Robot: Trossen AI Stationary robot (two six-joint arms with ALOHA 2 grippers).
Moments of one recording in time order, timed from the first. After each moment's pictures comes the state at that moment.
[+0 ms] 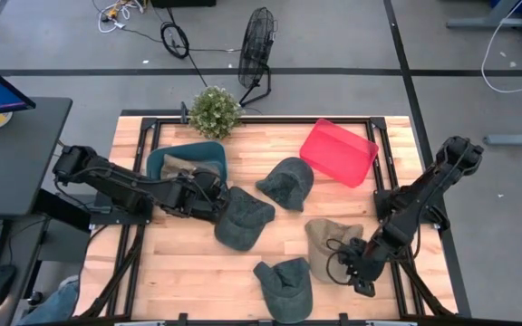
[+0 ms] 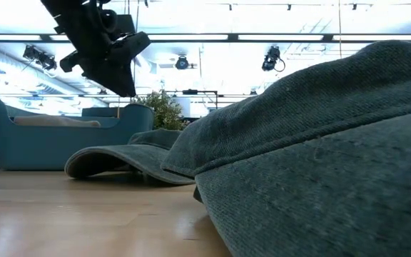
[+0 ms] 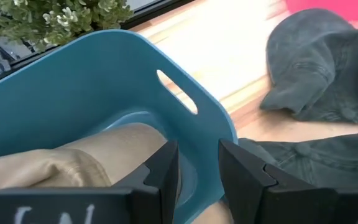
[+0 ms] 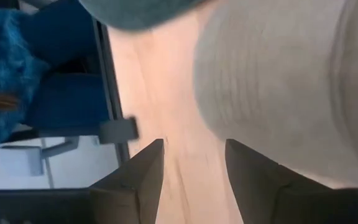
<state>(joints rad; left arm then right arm) -0.26 1.42 0.95 -0.78 -0.86 -1.14 0.86 1.32 0.69 -0.38 -0.07 1.11</state>
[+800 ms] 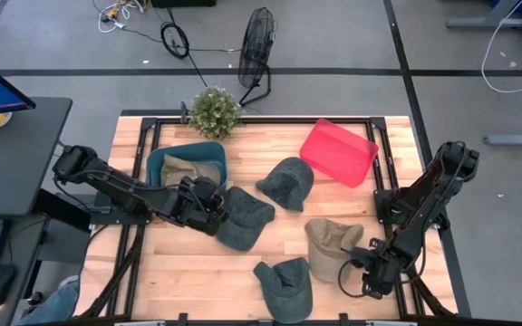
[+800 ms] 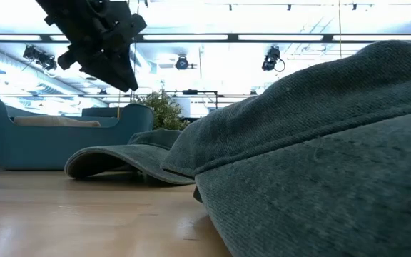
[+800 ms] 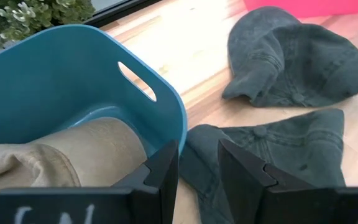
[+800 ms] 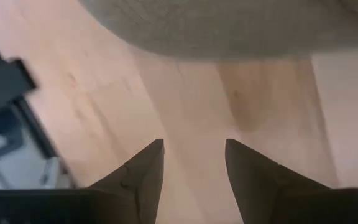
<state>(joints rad) -0.36 1.42 0.95 -0.73 -0.86 -1.14 1.02 1.42 0.69 -0.56 -0.06 1.40</state>
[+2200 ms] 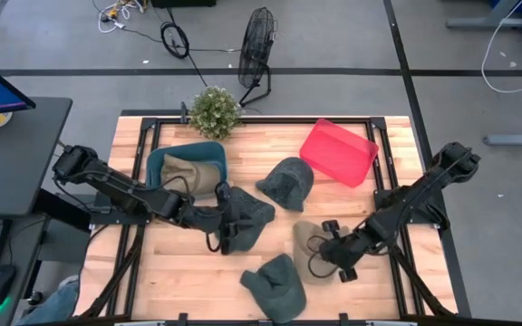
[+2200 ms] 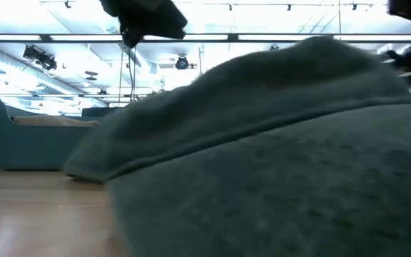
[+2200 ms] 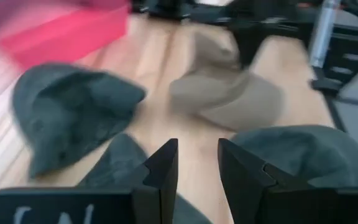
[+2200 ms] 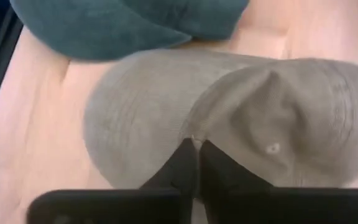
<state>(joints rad) -0.38 1.42 0.95 -0.08 -0.39 -0.35 0.67 1.42 0.77 -0.40 0.16 0.38</state>
